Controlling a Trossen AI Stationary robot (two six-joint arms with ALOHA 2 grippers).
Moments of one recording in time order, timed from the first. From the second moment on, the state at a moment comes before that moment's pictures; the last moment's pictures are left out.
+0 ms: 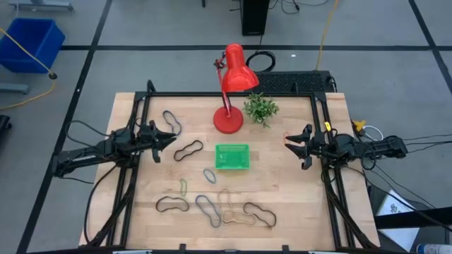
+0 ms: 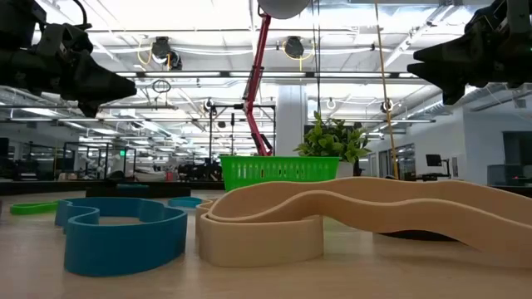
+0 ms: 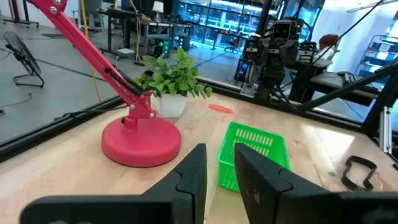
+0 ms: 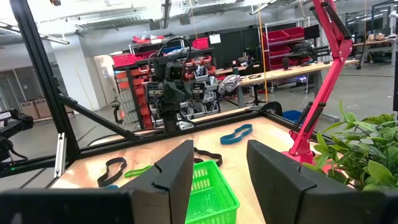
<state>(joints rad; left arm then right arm) 0.21 0.02 0.06 -0.11 -0.03 -0.20 0.15 0.02 0.02 0.13 0.34 0.15</state>
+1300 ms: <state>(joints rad) 0.21 0.02 0.06 -0.10 -0.03 -0.20 0.14 0.17 0.02 0.10 0.59 -0.14</state>
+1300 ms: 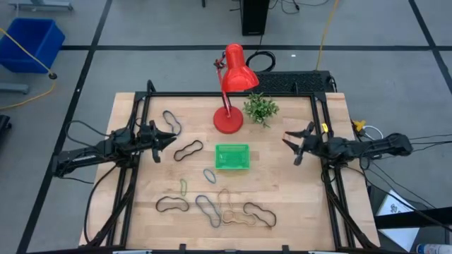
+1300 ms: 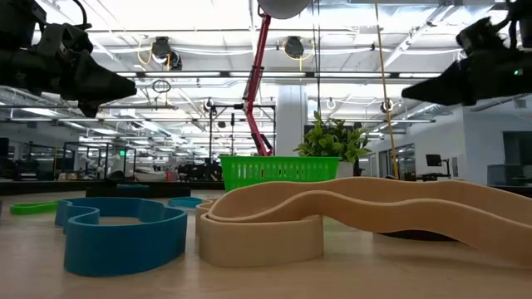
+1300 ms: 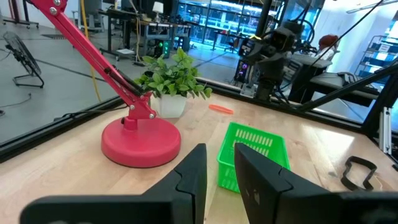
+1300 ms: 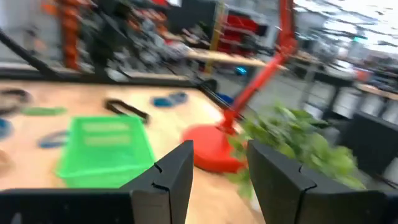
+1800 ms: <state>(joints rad) 0.21 0.02 0.06 -0.10 -0.03 -0.20 0.14 0.69 0.31 0.03 0.65 -0.11</state>
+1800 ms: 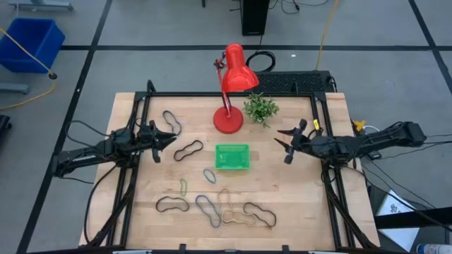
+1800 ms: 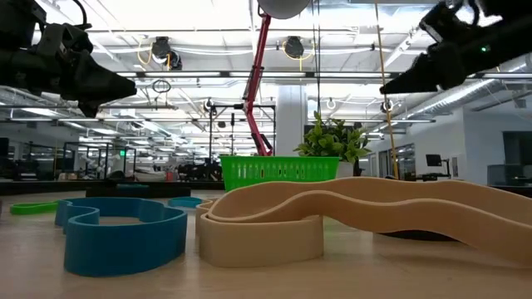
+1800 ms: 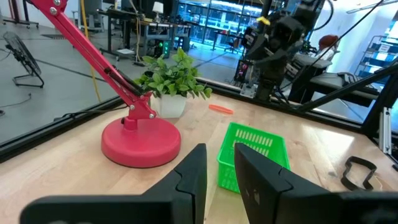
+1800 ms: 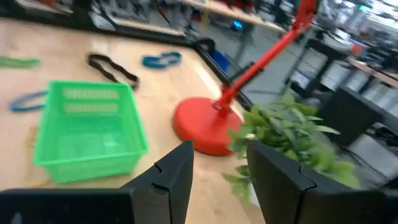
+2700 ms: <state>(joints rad) 0.21 0.02 0.05 -0.09 -0.03 -0.20 -0.05 1.05 0.67 -0.83 0.44 0.80</state>
